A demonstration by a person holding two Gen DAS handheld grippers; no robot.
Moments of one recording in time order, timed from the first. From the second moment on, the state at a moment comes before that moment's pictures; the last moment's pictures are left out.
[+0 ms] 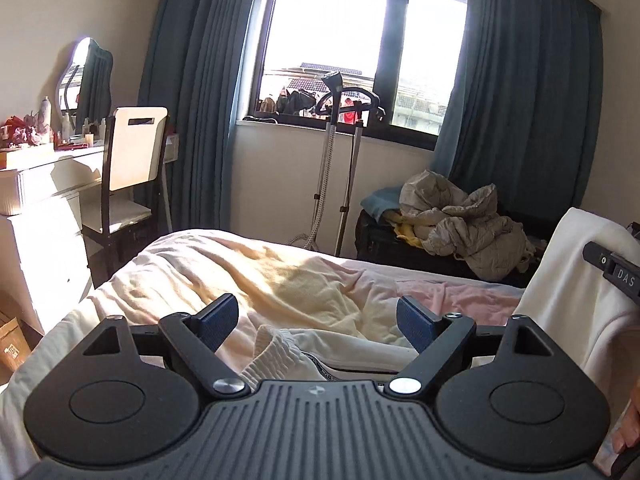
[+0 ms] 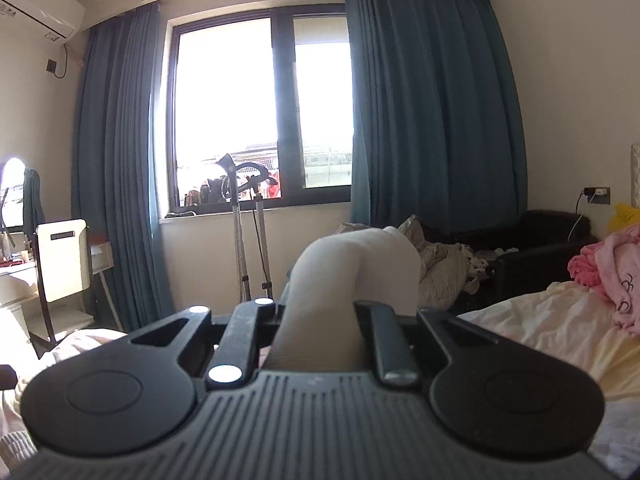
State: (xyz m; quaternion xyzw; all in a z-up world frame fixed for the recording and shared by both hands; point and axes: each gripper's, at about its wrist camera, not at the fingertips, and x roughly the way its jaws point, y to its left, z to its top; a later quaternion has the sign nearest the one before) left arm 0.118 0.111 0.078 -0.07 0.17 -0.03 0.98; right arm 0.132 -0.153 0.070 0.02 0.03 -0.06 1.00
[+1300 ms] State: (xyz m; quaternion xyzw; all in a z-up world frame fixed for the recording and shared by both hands) left arm 0.100 0.200 0.024 -0.12 0.24 -0.07 0.96; right arm 0.055 -0.103 -0.017 -0.10 0.15 0.18 0.97
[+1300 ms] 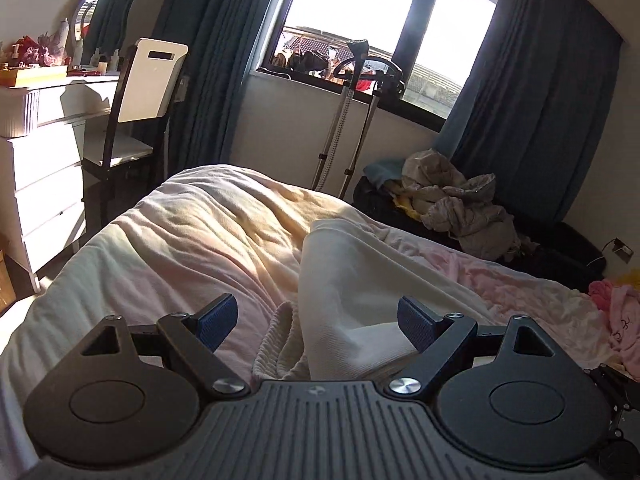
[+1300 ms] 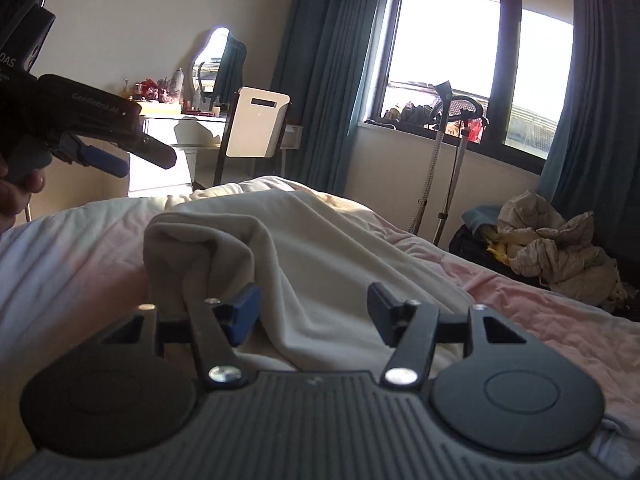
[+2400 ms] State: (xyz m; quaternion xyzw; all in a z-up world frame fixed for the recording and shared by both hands) left arm 0.137 0.198 -0.019 -0.17 0.30 0.07 0.94; right arm 0.074 -0.114 -0.074 -0.08 0.16 0.13 0.97
